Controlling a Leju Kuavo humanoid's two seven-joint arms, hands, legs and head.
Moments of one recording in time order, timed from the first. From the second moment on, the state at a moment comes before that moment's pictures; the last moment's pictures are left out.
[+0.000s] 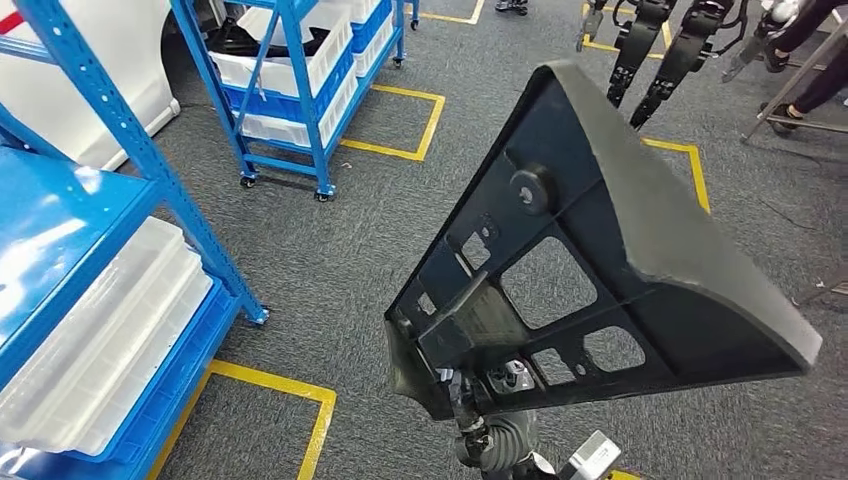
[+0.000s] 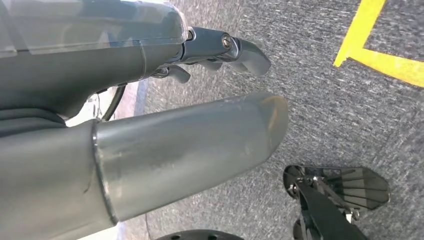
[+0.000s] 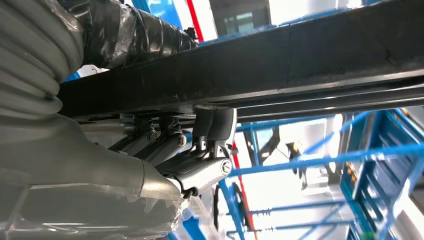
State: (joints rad) left arm -0.04 -0.13 0.68 -0.19 -0.70 0.11 -0.27; right arm 0.30 0.12 0.35 -1.84 0.06 -0.04 -0.69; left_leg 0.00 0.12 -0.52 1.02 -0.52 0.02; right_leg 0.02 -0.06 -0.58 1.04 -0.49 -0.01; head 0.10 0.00
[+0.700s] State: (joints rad) left arm -0.03 -0.13 0.69 -0.19 -0.73 0.11 -0.27; right arm 0.31 0.13 0.33 -1.85 0.05 -0.01 -0.69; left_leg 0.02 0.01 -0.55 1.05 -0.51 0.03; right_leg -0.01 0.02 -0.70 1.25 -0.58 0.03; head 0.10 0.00
